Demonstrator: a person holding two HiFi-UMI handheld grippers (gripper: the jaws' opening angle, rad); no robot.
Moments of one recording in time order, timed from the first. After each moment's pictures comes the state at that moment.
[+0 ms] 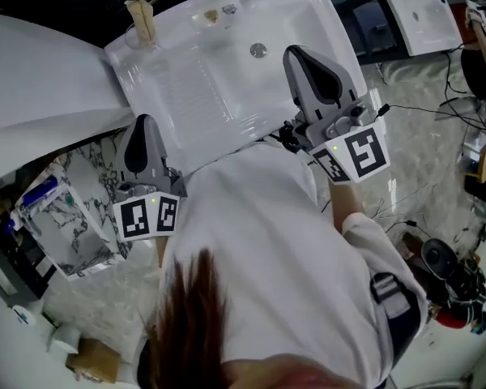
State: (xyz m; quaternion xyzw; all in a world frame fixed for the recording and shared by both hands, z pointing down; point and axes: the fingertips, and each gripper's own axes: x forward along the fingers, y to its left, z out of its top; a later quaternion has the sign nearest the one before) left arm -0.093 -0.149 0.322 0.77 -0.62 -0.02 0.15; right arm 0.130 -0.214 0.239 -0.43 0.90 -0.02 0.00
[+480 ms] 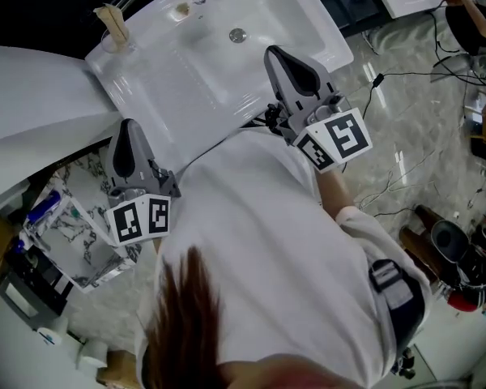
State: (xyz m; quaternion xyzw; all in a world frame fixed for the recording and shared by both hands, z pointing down) left arm -0.087 -0.127 0.320 0.79 -0.59 -0.02 0.14; right arm 0.159 -0.170 0.281 -0.49 0.87 -0.08 0.00
